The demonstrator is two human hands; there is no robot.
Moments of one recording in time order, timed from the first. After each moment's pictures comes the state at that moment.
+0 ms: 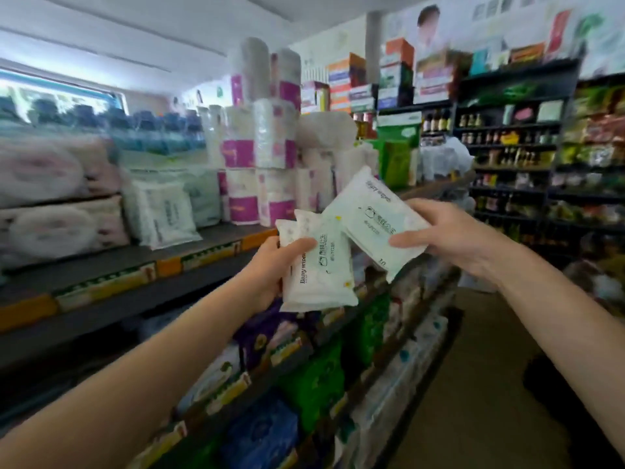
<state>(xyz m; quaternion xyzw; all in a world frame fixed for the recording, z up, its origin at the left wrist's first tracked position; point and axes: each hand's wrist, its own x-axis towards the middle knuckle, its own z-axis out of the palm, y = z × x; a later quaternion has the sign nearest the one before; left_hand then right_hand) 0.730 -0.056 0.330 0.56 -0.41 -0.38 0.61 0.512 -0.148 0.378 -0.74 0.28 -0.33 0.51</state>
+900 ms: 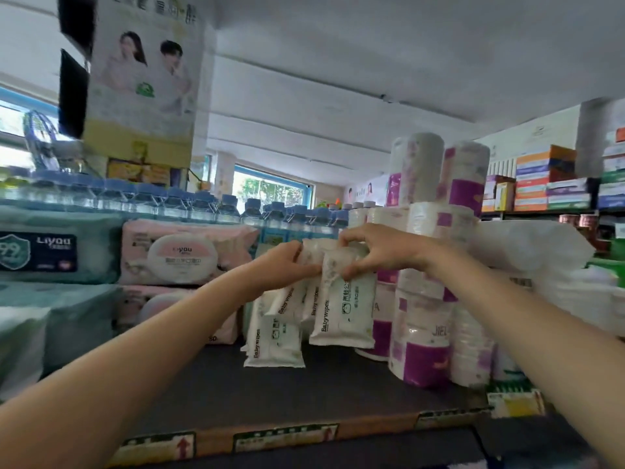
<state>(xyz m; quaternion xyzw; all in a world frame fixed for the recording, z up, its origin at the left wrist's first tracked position) 0.933 -0.081 0.453 0.80 -0.40 0.03 0.44 0.844 -0.240 0.507 -0.98 -0.11 -0.15 0.07</state>
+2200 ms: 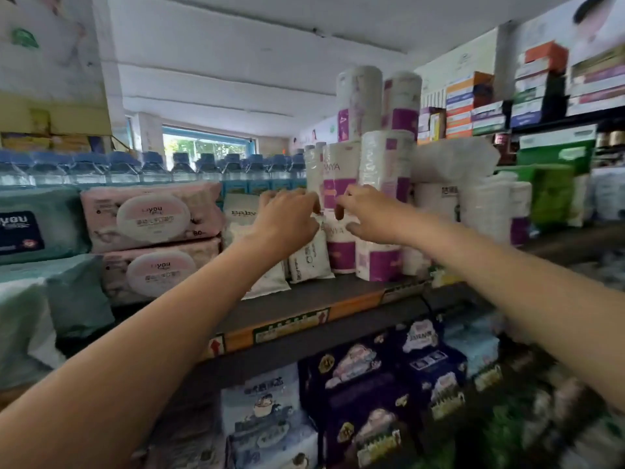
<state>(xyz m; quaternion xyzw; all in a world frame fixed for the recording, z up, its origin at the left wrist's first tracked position) 0.865 -0.089 0.435 0.82 -0.46 0.32 0.13 0.775 -0.213 0.445 -0.96 0.08 -0.24 -0.10</state>
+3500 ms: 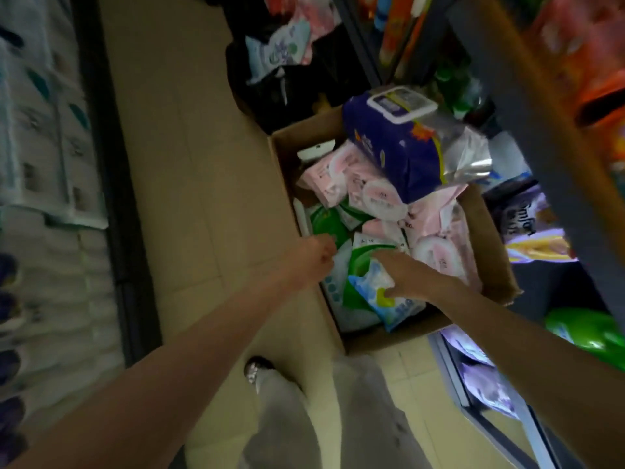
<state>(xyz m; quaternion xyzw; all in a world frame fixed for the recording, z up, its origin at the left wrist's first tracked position) 0.144 0.053 -0.173 0.41 -0.80 -0.39 -0.20 -0.020 0.166 -0.232 -0.52 0.68 0.13 0.50</state>
